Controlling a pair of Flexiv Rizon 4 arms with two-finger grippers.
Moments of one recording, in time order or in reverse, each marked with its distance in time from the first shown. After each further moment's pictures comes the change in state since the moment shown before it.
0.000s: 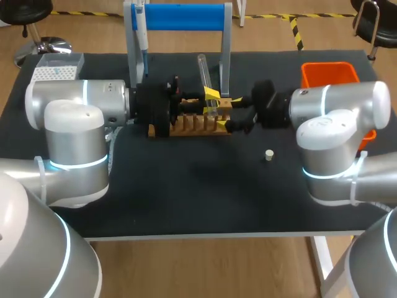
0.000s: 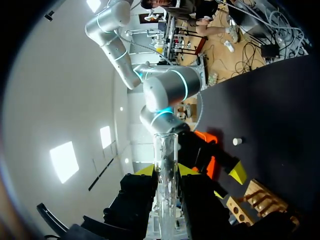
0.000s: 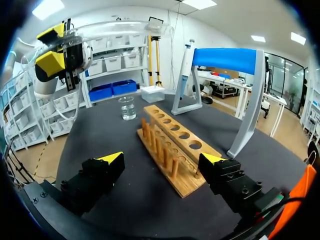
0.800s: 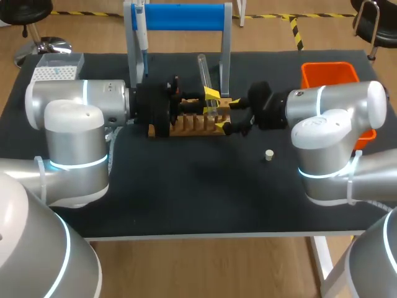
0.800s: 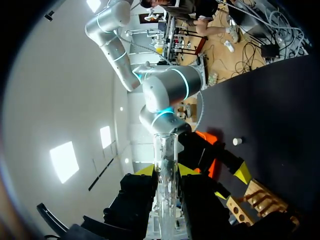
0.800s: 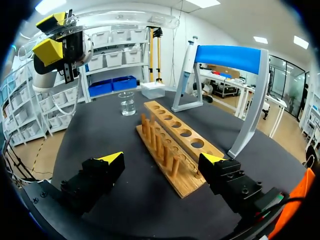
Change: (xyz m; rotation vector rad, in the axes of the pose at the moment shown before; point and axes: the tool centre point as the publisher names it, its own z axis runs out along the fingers) left arm 0.000 0.000 0.000 0.000 0.000 0.000; right arm 0.000 -0.004 0.006 0.023 -0.009 -0.028
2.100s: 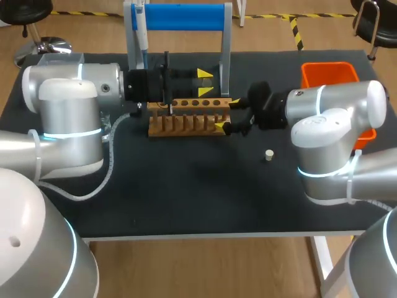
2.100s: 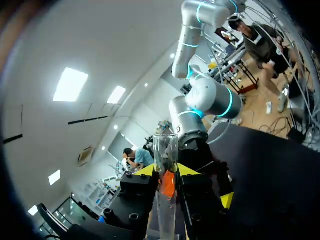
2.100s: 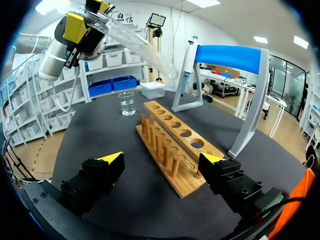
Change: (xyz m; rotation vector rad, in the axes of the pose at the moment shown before) left arm -0.011 0.041 -0.007 0.012 -0.028 -0.740; right arm 0.000 0.000 0.000 0.002 0.000 0.000
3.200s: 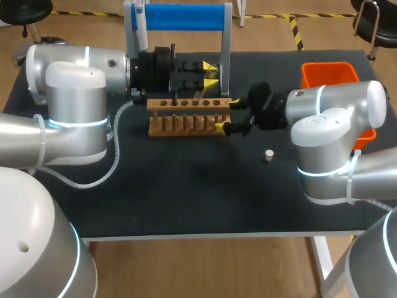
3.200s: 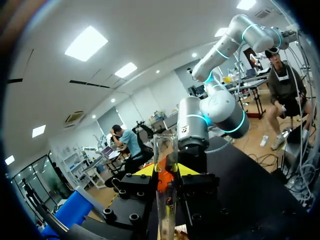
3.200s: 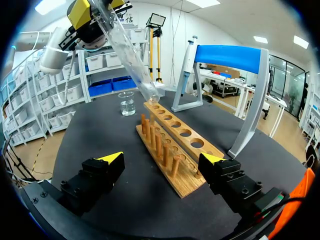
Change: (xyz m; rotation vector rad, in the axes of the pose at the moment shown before) left arm -0.009 0.004 0.011 -0.075 0.066 -0.350; right arm 0.000 0.000 0.000 -0.001 0.000 0.000
